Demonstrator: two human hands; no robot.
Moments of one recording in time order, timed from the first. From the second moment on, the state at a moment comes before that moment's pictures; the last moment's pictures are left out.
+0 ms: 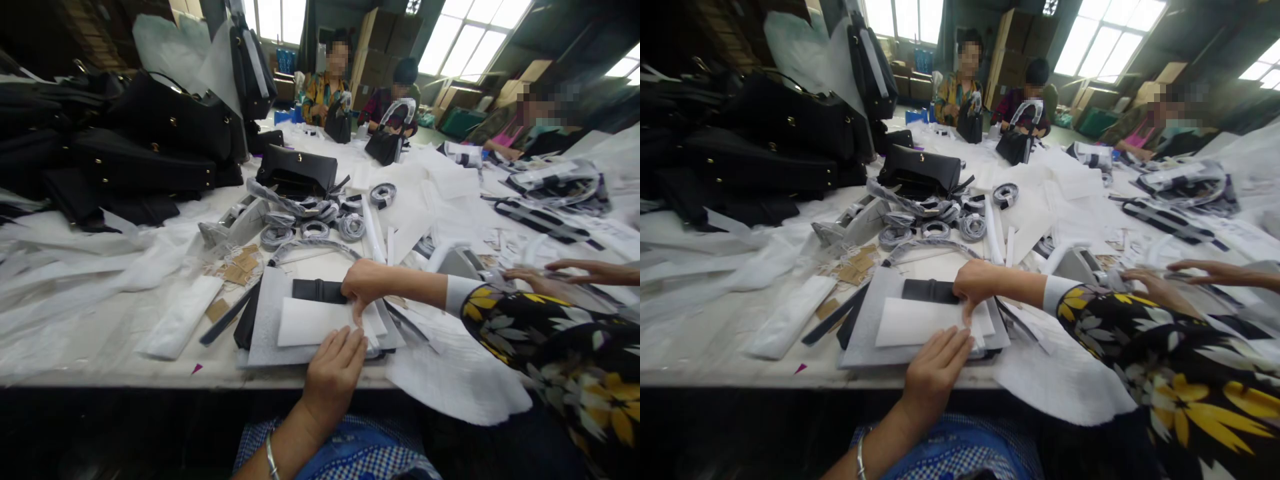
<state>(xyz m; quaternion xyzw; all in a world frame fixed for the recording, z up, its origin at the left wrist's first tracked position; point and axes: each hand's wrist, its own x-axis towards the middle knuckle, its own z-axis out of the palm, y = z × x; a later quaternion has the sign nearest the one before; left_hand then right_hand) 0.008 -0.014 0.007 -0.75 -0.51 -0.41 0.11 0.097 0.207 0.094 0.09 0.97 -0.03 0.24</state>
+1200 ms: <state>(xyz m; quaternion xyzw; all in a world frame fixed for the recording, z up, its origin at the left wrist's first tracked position) -0.007 -0.016 0.024 -0.80 -0.49 -0.34 0.05 0.181 0.092 0.038 0.26 0.94 -0.15 -0.16</state>
